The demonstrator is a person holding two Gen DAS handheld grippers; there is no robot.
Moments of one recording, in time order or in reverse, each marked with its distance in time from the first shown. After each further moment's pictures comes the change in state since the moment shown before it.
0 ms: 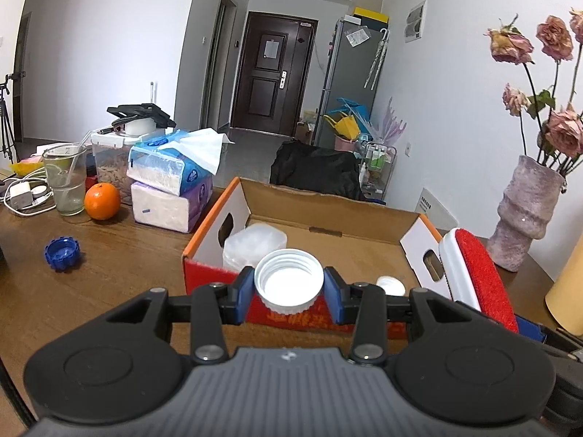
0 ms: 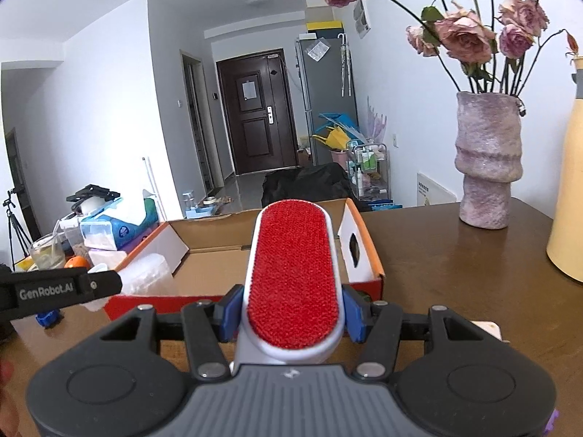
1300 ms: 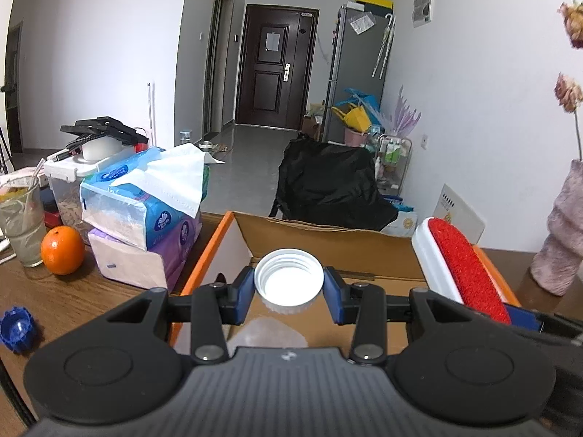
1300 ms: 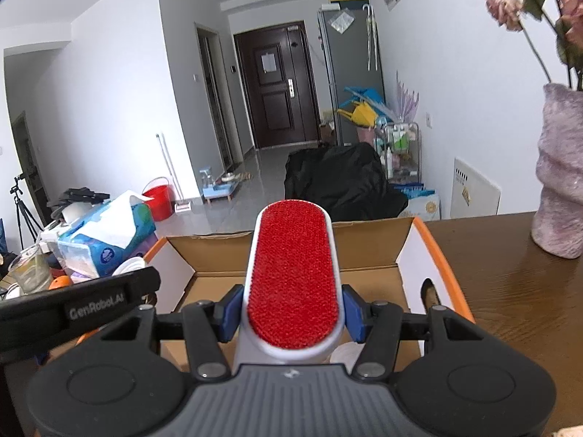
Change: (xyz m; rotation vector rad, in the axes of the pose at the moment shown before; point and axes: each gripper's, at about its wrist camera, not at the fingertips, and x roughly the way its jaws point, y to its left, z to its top) left arm 0.127 0.003 0.058 0.053 0.031 0.046; right arm 0.137 0.028 0.061 -0.012 0.111 0.068
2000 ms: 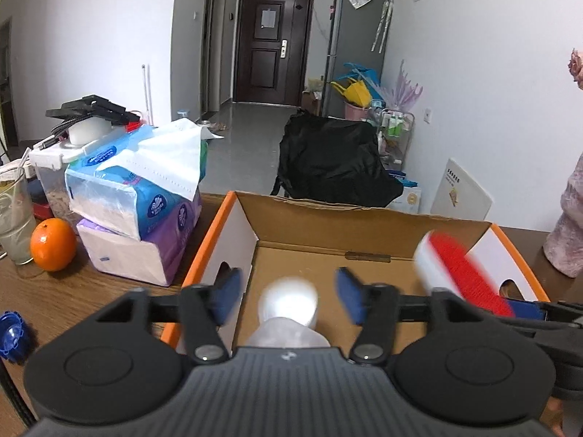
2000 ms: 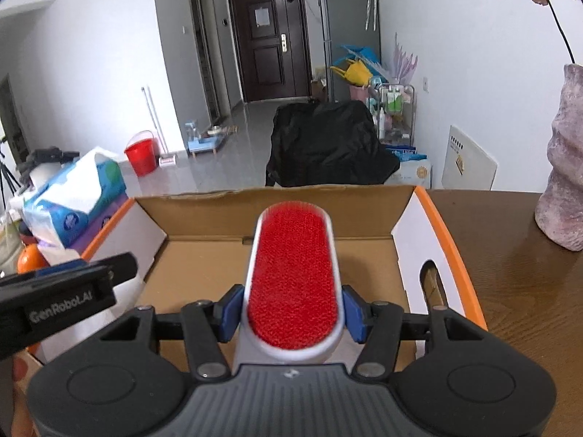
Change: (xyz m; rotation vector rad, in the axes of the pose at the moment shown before) left arm 0.028 0.010 0.001 0.028 0.078 -0.004; right arm 0.039 -0.001 0.007 -0.044 0.156 -0.058
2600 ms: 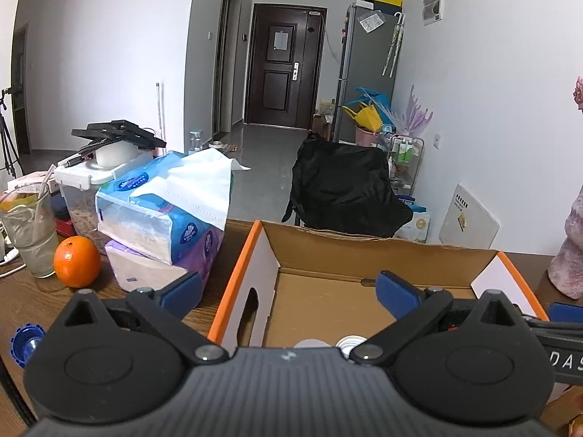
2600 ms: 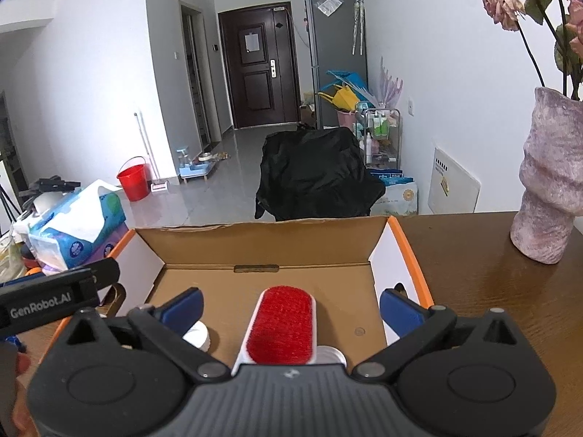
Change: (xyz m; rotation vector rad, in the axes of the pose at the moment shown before) left arm -0.019 0.014 0.008 -0.034 -0.074 0.029; right arm -0.035 -0.008 0.005 0.023 -0.095 -0.026
